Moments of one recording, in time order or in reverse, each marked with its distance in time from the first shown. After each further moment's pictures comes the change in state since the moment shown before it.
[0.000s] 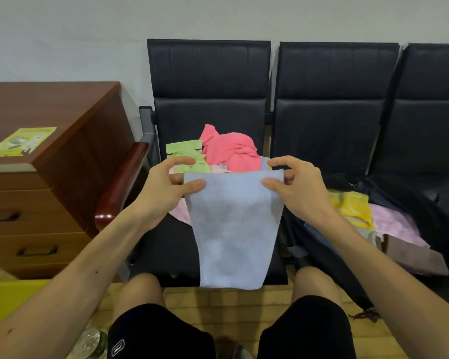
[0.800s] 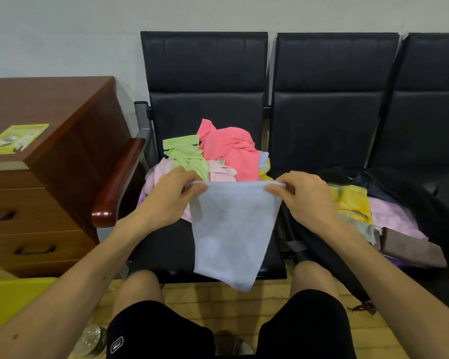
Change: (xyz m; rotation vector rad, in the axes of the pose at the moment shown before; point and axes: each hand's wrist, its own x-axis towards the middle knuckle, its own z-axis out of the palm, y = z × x) left_hand 0.004 -0.017 0.006 0.856 -0.123 0.283; right_hand -0.009 0.039 0.003 -0.437 -0.026 -0.143
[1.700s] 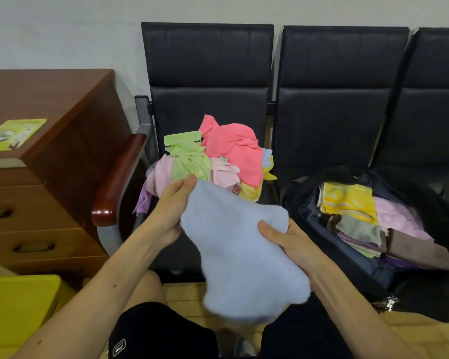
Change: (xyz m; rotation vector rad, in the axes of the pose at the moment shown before) left_hand -0.006 0.002 0.023 -1.222 0.053 -0.524; right_hand -0.054 -0.043 0.021 1.563 -0.482 0.502
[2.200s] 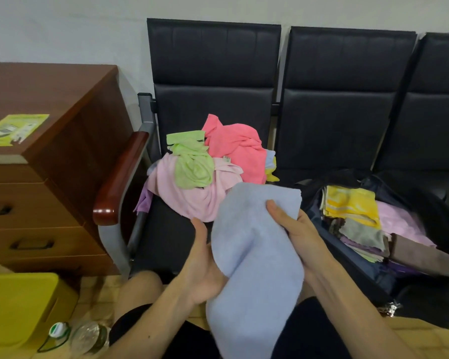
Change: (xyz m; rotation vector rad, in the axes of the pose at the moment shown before) left_hand -0.039 -0.077 0.019 -0.875 -0.619 -0.400; right_hand 0.010 -0.009 0.021 0.075 0.219 -0.095
